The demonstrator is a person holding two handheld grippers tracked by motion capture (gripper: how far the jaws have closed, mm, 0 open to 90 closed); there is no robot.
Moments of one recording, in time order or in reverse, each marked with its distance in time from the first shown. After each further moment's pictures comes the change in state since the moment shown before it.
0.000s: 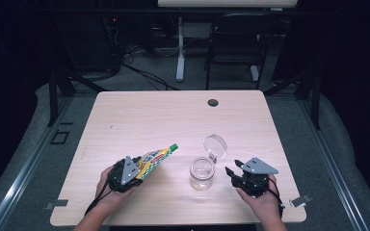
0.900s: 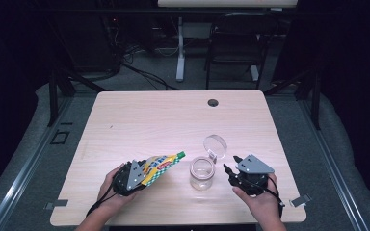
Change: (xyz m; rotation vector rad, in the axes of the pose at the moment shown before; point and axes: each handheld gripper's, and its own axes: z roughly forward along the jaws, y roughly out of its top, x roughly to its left) left arm -0.014 0.007 -0.001 0.020 -0.029 0.082; right arm 0.018 0.032 -0.020 0.007 -0.050 -0.126
